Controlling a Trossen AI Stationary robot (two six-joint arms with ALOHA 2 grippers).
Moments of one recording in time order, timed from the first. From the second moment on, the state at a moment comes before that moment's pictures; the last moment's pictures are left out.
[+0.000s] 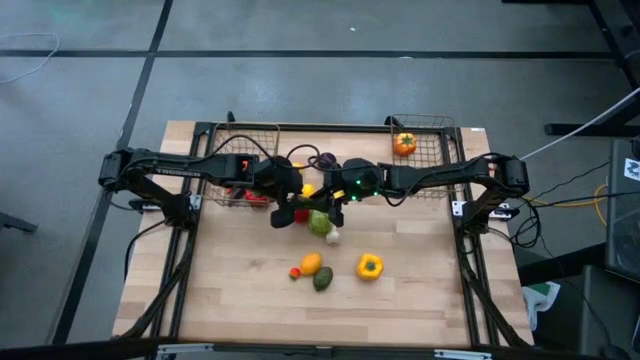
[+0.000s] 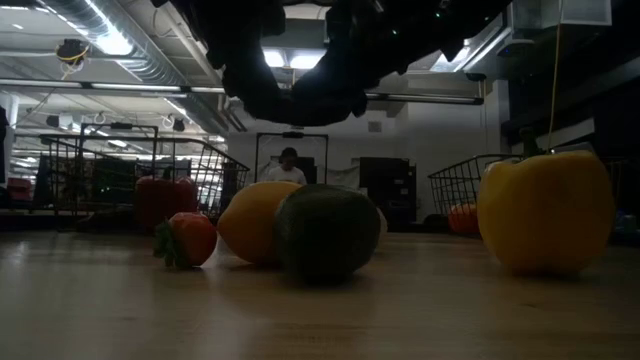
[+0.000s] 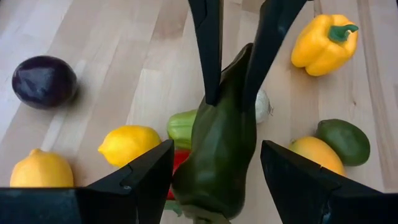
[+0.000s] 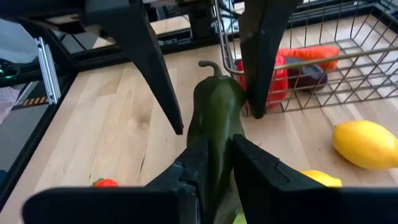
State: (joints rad) left arm 0.09 1.41 1.09 -0.54 0.02 -0.14; right arm -0.08 1.67 1.13 0.09 -0.17 0.15
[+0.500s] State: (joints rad) left arm 0.09 1.41 1.09 -0.54 0.02 -0.15; right arm -0.08 1.67 1.13 0.11 -0.17 0.15
